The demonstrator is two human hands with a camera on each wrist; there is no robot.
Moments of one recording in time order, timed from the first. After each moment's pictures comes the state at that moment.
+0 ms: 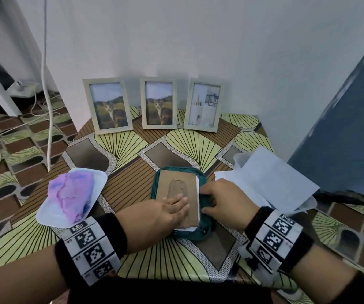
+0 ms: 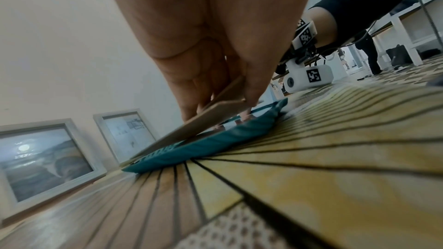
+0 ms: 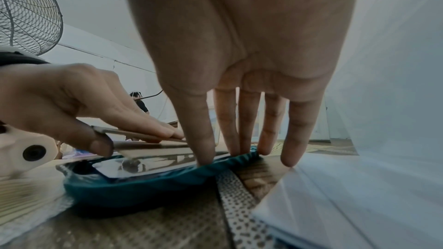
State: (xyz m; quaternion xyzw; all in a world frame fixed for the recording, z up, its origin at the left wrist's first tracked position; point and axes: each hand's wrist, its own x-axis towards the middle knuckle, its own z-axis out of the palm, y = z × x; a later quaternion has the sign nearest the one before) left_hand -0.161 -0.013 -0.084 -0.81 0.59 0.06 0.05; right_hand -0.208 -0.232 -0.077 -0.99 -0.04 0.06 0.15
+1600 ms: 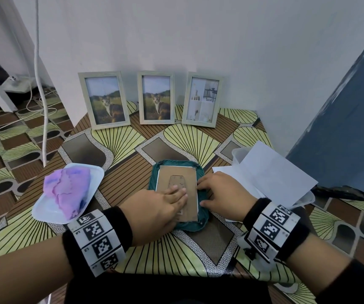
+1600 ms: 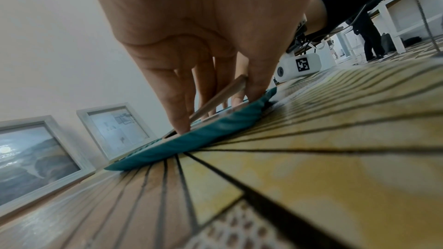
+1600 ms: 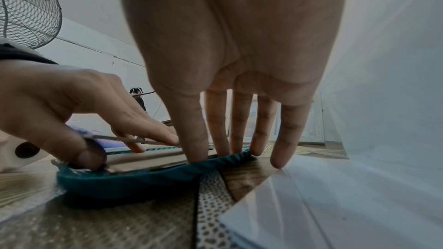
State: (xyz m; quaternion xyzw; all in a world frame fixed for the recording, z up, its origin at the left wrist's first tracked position) left_hand -0.160 -0.019 -0.086 -0.82 0.57 0.01 0.04; right_hand -0.196 -0.241 -0.090 -0.99 -0.07 0.05 0.14
